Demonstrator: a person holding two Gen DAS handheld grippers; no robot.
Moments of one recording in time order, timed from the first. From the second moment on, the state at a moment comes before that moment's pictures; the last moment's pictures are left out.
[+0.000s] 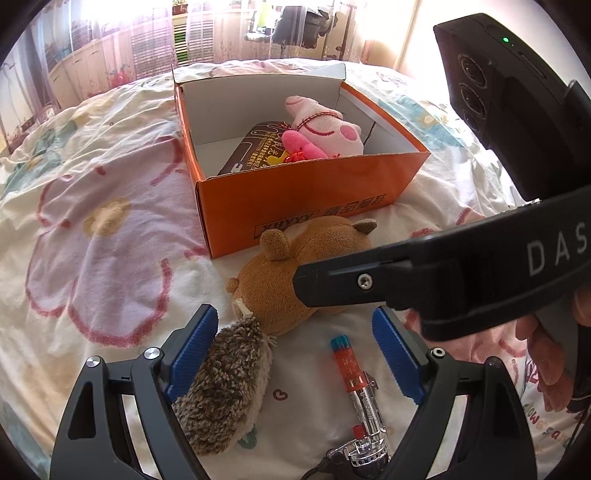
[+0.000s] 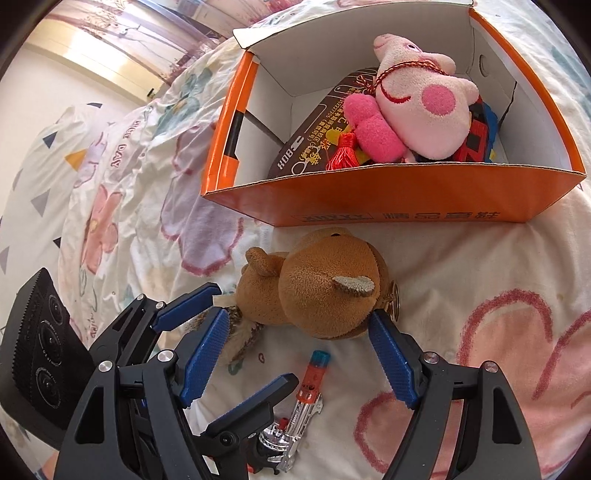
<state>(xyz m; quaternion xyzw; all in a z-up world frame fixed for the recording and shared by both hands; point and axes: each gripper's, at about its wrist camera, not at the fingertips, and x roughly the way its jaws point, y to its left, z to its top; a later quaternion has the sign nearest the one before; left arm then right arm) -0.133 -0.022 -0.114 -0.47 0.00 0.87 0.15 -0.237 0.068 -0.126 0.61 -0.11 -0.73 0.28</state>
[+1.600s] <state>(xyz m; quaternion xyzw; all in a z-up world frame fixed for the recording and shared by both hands) -0.140 -0.039 -0.085 -0.47 -0.04 0.87 0.18 -0.237 0.078 -0.097 0.59 -0.10 -0.75 0.28</state>
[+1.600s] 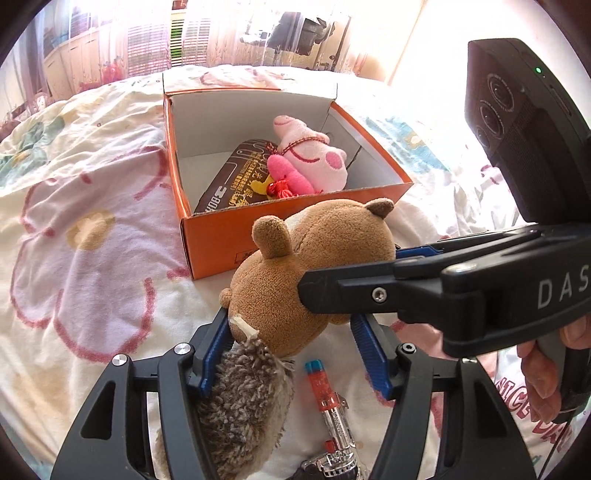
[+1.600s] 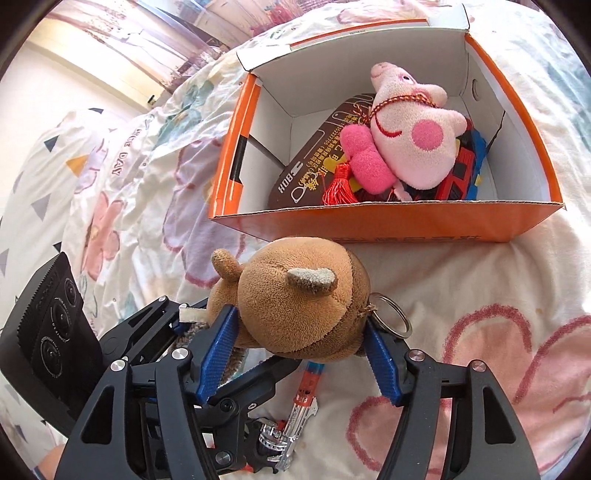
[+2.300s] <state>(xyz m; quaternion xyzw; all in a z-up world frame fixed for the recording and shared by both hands) -0.231 -0.043 -0.017 -0.42 -0.03 0.89 0.17 -0.284 0.062 -0.003 0.53 -0.06 -0.79 0.29</state>
